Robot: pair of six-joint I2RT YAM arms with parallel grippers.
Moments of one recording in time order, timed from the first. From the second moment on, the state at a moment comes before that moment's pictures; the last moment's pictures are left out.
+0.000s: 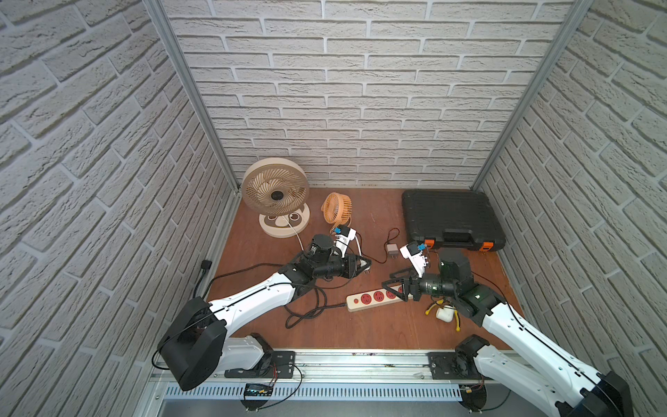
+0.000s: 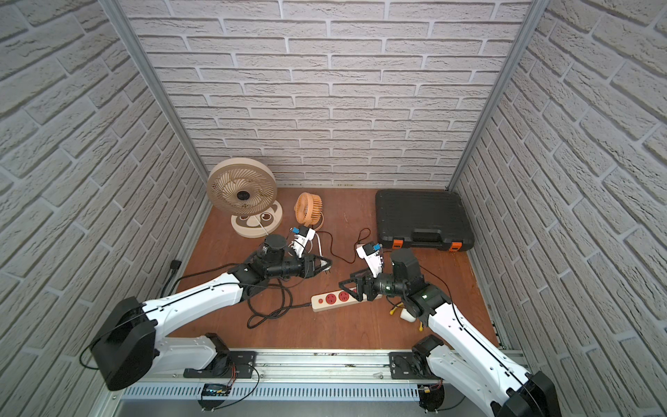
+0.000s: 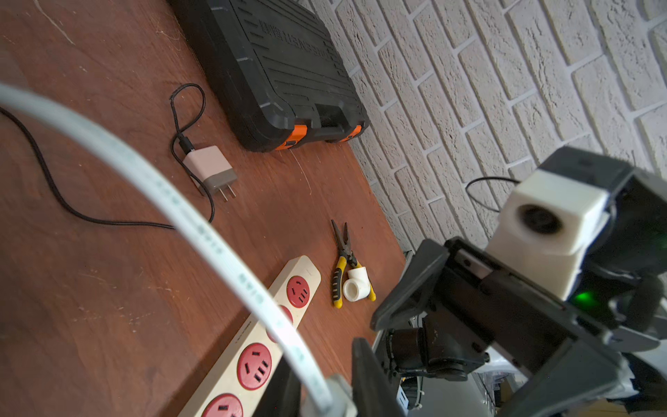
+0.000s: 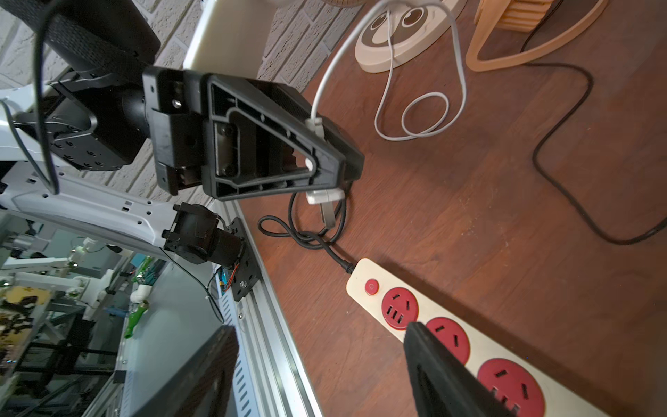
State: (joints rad) left arm -0.65 1.28 0.71 0.16 0.49 -0.73; right arm 0.44 0.87 0.52 -0.20 -0.71 0.41
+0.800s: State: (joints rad) left arm -0.70 1.29 0.71 0.25 0.49 -0.86; right arm 0.55 1.11 0.54 0.14 -0.72 0.54
